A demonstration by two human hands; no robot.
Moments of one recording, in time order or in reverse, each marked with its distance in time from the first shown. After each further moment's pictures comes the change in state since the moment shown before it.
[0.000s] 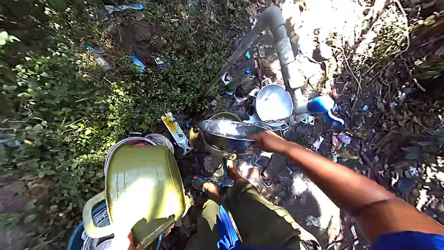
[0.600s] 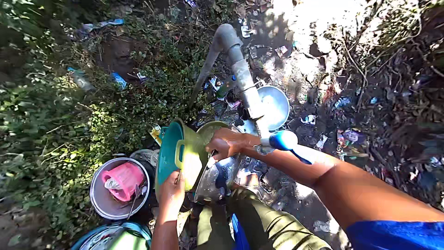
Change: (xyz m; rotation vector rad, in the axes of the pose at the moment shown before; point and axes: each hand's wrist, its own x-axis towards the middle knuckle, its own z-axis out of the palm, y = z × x) left_hand 0.028 0.140 0.220 0.362 -0.559 0.346; right_hand 0.091 -0.008 -0.052 -0.288 -0.124 -0.624
